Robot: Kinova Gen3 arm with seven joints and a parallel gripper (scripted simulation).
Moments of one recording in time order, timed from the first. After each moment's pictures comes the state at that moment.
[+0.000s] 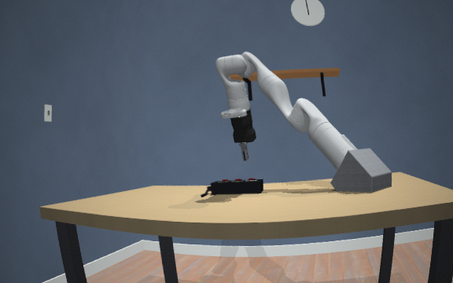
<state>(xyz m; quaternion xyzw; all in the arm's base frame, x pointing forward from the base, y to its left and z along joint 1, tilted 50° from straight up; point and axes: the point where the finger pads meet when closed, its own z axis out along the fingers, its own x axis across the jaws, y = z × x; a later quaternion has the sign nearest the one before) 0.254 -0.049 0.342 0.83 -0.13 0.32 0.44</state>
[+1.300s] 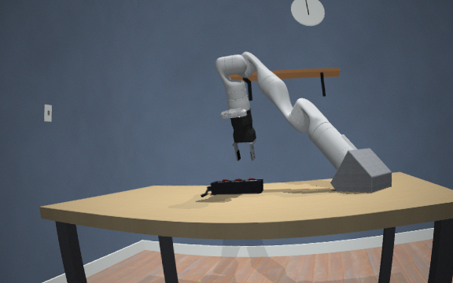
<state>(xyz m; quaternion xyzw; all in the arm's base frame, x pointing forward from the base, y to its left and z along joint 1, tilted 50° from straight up) 0.254 -0.049 0.342 0.83 -0.13 0.32 0.44</state>
